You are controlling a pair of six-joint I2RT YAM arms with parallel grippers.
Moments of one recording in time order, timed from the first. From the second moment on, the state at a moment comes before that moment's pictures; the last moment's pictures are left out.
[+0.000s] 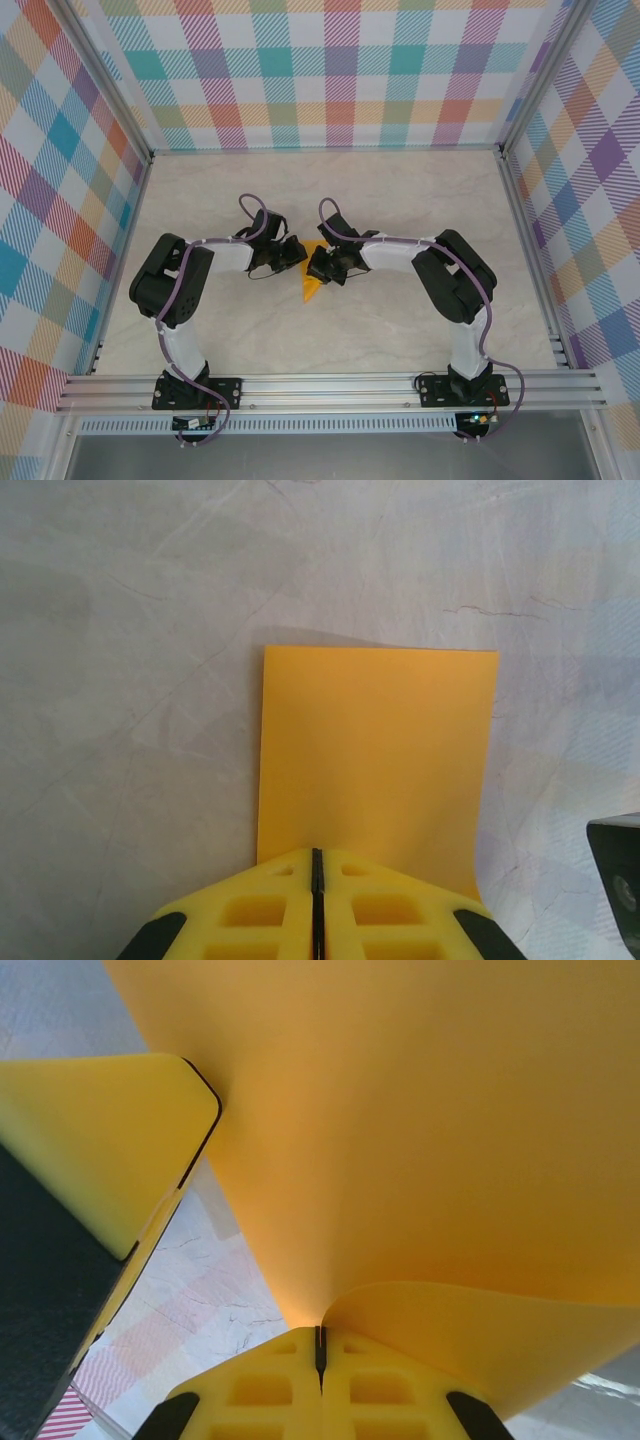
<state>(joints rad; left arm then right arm) -0.42 1.84 0.92 0.01 0.38 -0.81 0.75 1.96 1.18 -0.26 -0.39 1.14</state>
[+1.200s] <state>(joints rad) -0.42 1.84 0.92 0.01 0.39 -0.81 0.75 1.98 1.21 -0.27 -0.39 1.11</state>
